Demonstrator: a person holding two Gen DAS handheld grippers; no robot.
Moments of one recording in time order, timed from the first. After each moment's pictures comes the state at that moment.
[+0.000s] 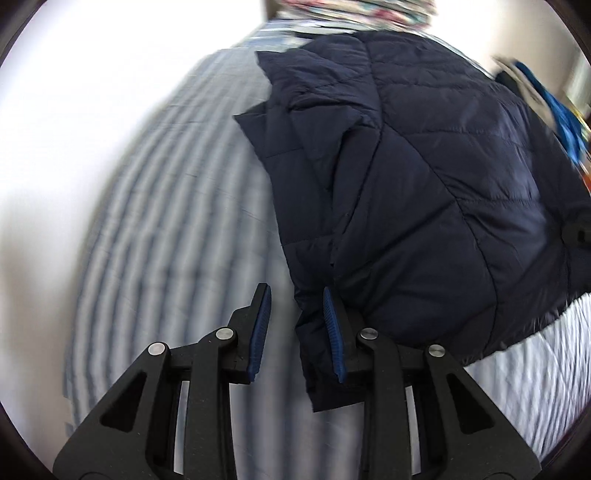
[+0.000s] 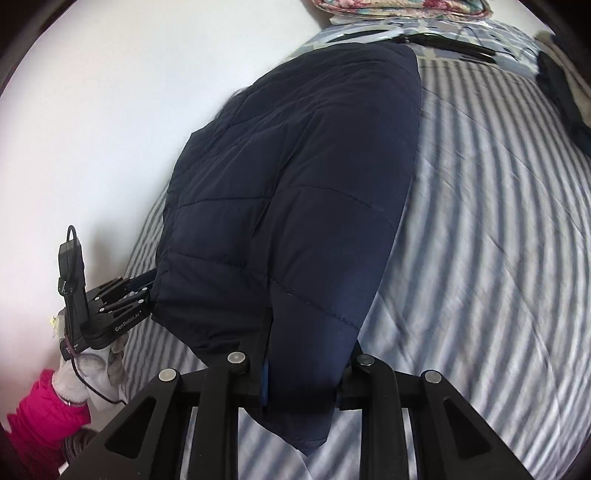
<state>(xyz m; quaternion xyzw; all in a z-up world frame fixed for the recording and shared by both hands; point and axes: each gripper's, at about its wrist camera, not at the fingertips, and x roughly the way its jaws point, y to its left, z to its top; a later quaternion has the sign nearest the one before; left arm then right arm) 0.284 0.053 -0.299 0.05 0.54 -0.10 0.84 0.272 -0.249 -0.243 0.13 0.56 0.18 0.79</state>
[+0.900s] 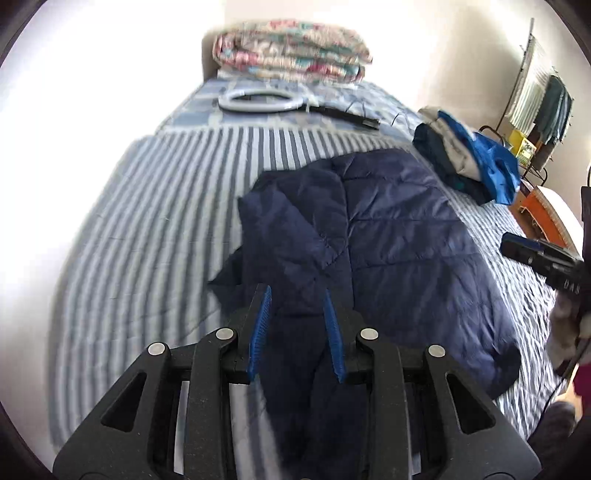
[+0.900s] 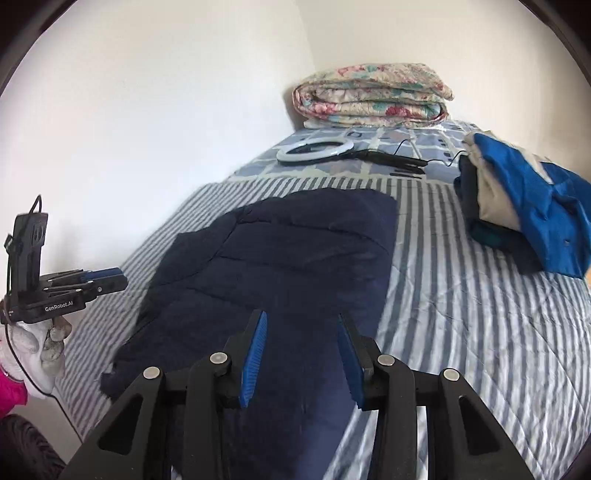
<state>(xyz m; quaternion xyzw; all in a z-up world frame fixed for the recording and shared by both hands) 0.330 0.005 -0.214 0.00 0.46 -0.19 0.86 0.279 -0.317 -0.180 0.06 0.40 0.11 0.91</state>
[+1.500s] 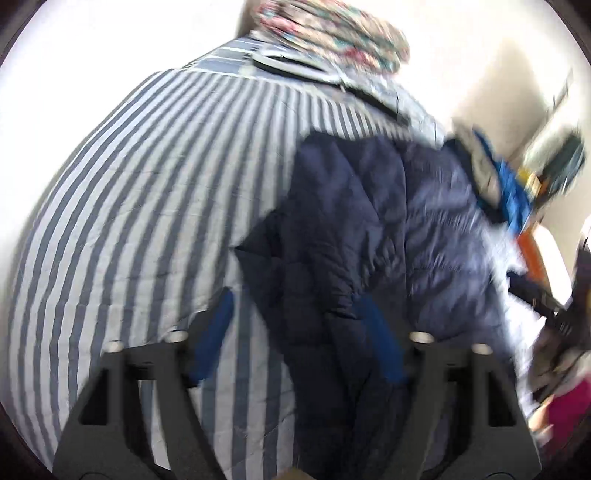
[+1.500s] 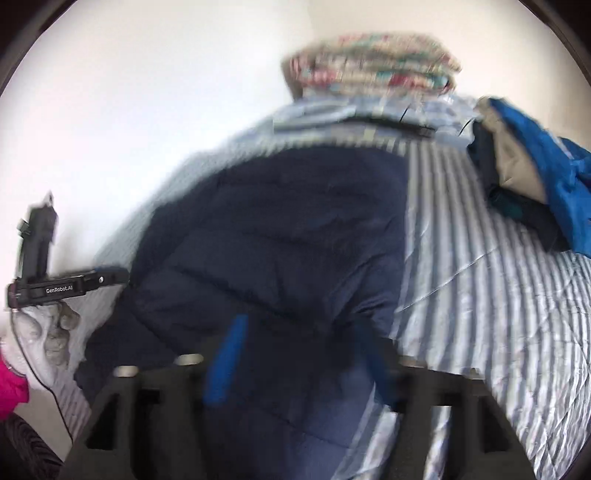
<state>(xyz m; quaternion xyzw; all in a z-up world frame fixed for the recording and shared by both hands) 0.352 0.059 -0.268 -0.14 0.50 -0.18 0.84 0.264 -0.330 -0.225 0.07 0.42 0.11 0.90</state>
